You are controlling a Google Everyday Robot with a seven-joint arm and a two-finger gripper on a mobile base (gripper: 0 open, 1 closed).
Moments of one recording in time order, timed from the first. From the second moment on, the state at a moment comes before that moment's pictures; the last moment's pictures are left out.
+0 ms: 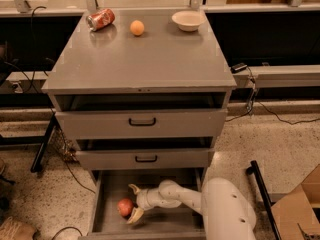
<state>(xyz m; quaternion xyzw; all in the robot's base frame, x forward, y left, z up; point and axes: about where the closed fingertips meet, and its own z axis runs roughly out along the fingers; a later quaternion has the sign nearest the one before) 0.569 0.153 0.130 -0.64 0.60 0.30 0.37</state>
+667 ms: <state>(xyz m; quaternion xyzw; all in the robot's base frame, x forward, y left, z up) 0.568 0.167 0.124 -0.65 0.60 0.30 0.37</state>
